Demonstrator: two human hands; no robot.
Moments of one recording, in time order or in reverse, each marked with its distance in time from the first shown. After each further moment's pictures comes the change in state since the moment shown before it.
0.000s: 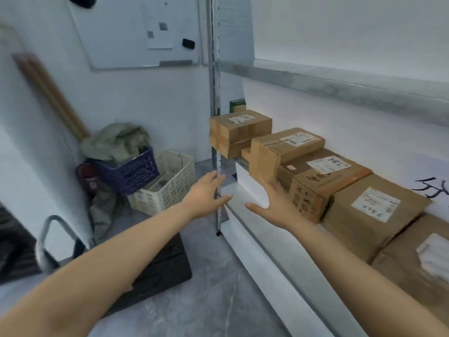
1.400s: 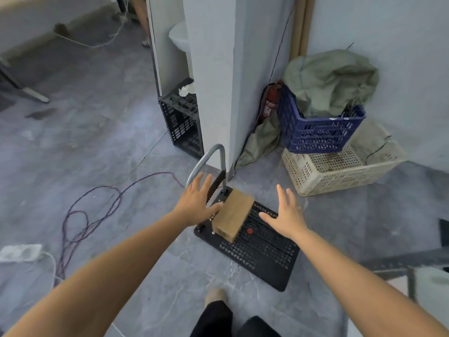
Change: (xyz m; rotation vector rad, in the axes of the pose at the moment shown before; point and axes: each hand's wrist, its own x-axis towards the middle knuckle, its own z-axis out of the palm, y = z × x) left_hand -0.092 -0.494 -0.005 -0.110 0.090 -1.112; right_hand 0.341 -0.239 0.458 -0.288 -0.751 -0.488
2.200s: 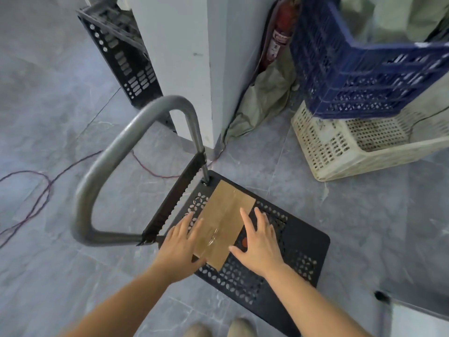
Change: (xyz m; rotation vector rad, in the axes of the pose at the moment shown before) left_hand 0.226 -0.109 0.293 0.076 -0.205 0.032; right_hand 0.242 0.093 0.251 -0.101 -0.255 -0.070
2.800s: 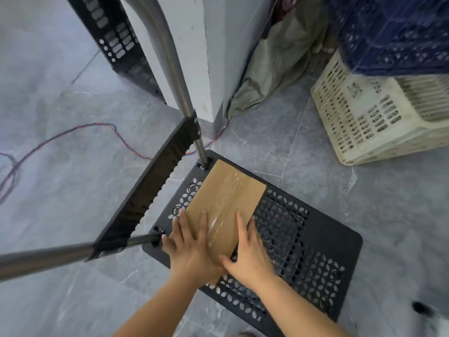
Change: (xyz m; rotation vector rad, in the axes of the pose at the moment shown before) left_hand 0.089 0.007 0.124 -0.026 -0.107 -0.388; right_hand 0.078 0.026 0.112 0.274 -0.140 0.050
